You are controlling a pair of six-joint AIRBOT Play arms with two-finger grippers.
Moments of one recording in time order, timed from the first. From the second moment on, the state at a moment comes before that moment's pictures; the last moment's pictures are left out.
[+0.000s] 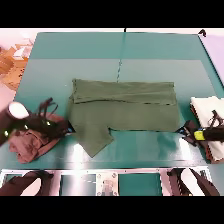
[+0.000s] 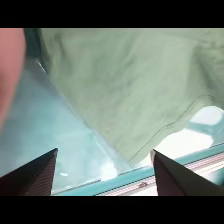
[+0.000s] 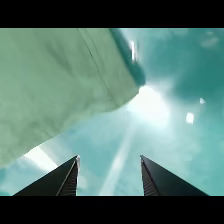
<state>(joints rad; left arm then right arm) -0.01 -0.95 0.56 0.99 -1.23 -1.56 -0.65 -0.83 0.46 -1.15 1.20 1.62</state>
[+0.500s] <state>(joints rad) -0.16 -0.89 0.20 0.59 -0.75 -1.41 -0.53 -0.95 0.26 -0.81 0.78 1.60</state>
